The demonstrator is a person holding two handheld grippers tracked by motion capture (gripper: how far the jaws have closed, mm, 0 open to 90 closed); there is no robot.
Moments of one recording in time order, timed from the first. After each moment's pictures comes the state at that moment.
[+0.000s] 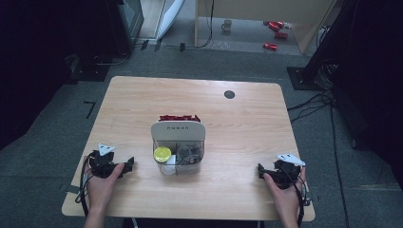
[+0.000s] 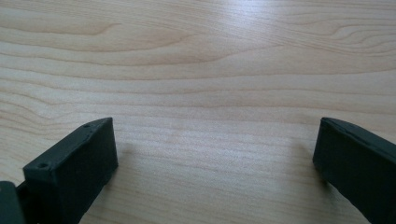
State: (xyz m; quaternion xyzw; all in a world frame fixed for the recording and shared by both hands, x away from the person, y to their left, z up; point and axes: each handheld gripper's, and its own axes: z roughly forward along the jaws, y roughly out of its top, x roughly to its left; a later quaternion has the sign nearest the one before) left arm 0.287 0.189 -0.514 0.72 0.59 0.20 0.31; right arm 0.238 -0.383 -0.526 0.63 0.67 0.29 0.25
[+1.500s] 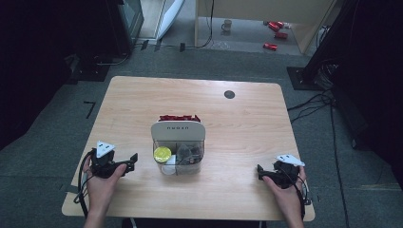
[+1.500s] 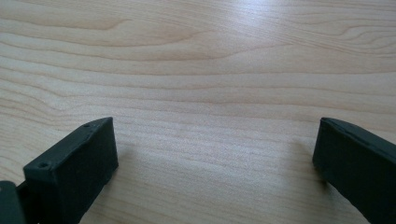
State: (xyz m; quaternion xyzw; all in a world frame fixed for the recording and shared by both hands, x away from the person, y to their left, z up) left arm 0.269 0.170 -0.472 0.72 0.55 0.22 0.37; right arm 0.237 -0.382 -0.526 0.62 0.69 0.30 0.25
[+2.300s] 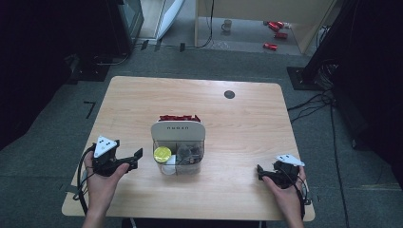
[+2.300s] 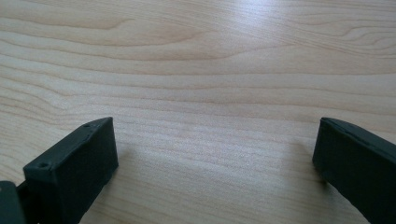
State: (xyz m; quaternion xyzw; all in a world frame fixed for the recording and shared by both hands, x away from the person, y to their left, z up) left arm 0.257 0.148 -0.428 0.72 0.50 0.22 0.43; right arm 0.237 -0.381 -0.526 0.61 0.69 0.30 0.25
